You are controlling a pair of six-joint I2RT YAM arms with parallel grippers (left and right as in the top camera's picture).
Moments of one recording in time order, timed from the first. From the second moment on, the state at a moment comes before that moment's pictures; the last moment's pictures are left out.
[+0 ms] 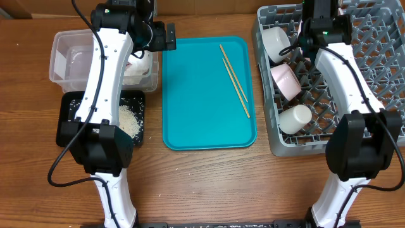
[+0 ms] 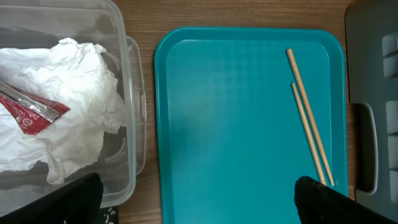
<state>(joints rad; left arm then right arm) -0.12 2.14 2.25 -1.21 0.14 -0.20 0.06 2.04 1.79 -0.53 0.86 -0.19</state>
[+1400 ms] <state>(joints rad) -0.12 2.14 2.25 -1.21 0.14 -0.20 0.42 2.13 1.79 -0.95 0.00 0.12</state>
